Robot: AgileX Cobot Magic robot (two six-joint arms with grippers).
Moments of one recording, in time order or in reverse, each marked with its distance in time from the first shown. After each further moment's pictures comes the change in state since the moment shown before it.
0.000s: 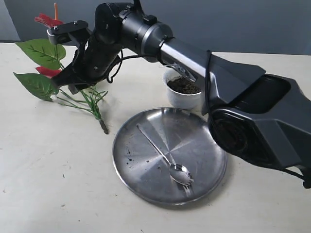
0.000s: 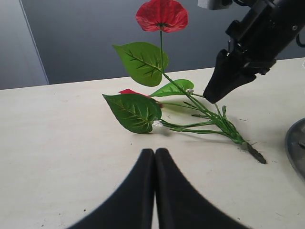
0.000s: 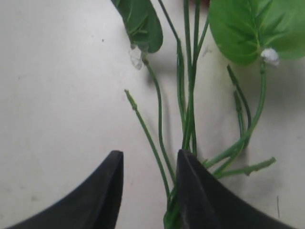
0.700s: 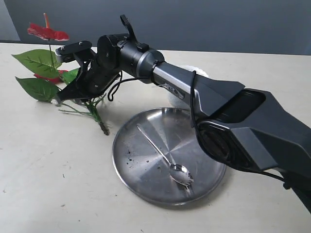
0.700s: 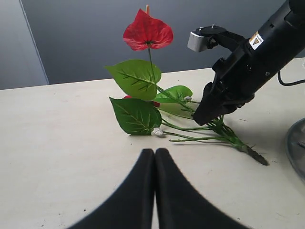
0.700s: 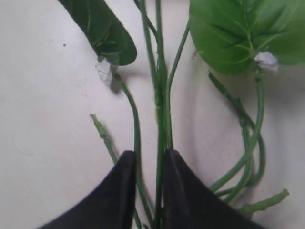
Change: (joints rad) left arm 0.000 0.000 0.000 0.000 0.000 0.000; right arm 0.000 0.130 -0.017 0.011 -0.138 0.011
